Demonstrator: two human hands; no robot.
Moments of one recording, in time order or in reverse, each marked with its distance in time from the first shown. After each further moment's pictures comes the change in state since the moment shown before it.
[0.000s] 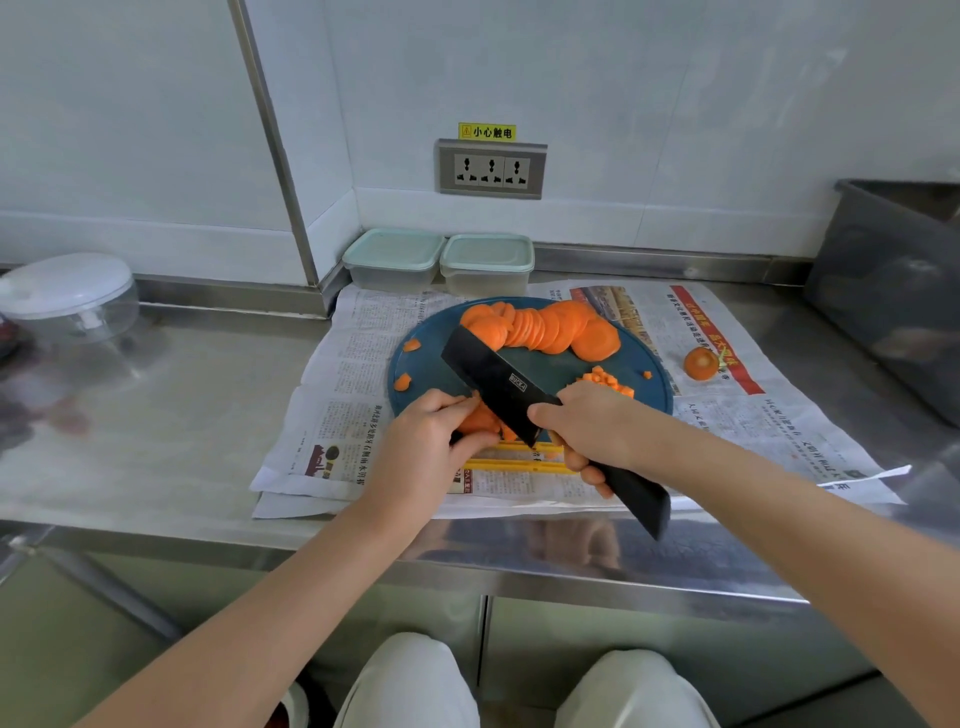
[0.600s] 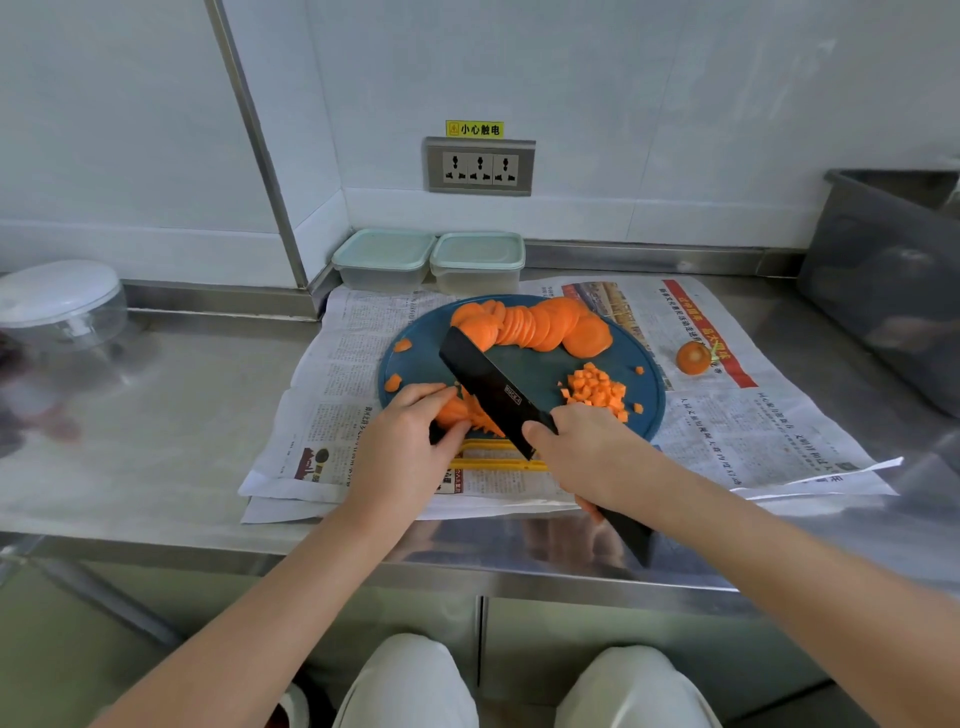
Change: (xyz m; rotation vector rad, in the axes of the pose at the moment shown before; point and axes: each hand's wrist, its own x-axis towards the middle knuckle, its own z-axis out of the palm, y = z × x) left_hand 0.001 -0.002 0.000 0.061 0.081 -0.108; right_hand -0.002 0.016 0.018 -0.242 0.166 -0.114
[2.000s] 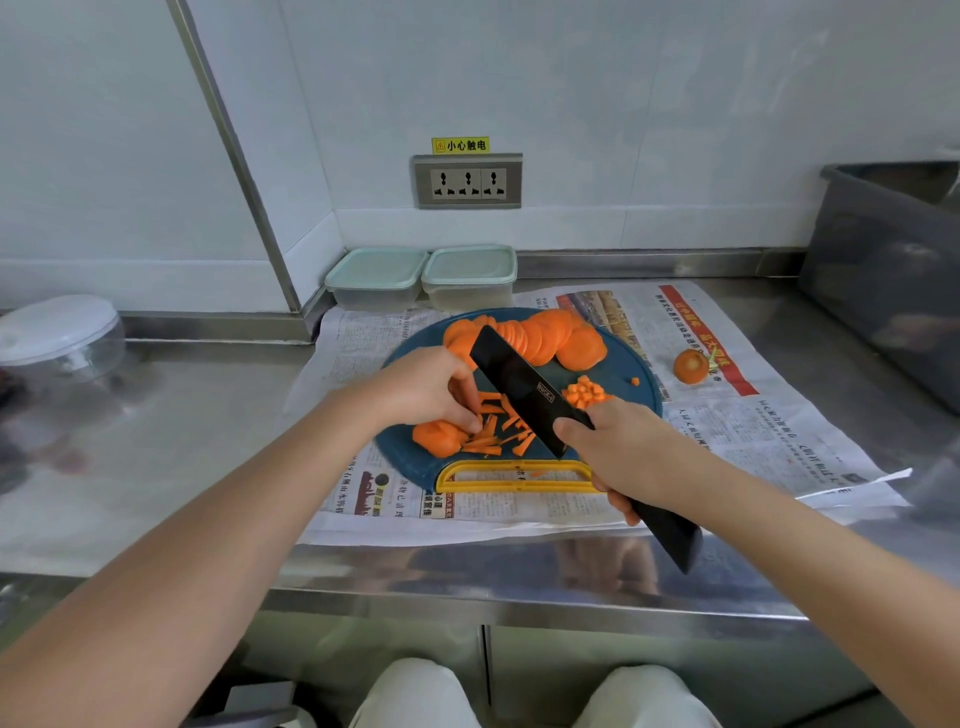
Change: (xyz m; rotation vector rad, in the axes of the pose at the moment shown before) left_hand 0.103 0.016 -0.013 0.084 -0.800 -0.026; right_hand -0.004 0.016 -0.033 0.175 -0.044 0.143
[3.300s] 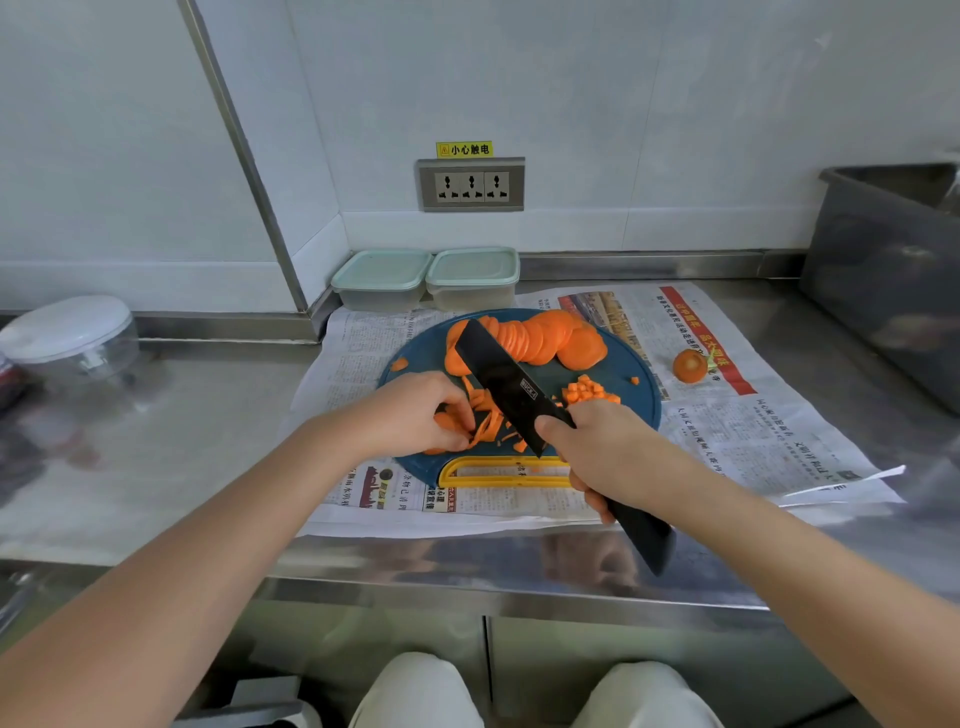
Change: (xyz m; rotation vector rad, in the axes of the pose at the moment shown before) left_hand -0.031 -0.006 0.009 0.090 0.003 0.069; right_hand -0.007 -0.007 0.008 0.058 -0.010 -0.041
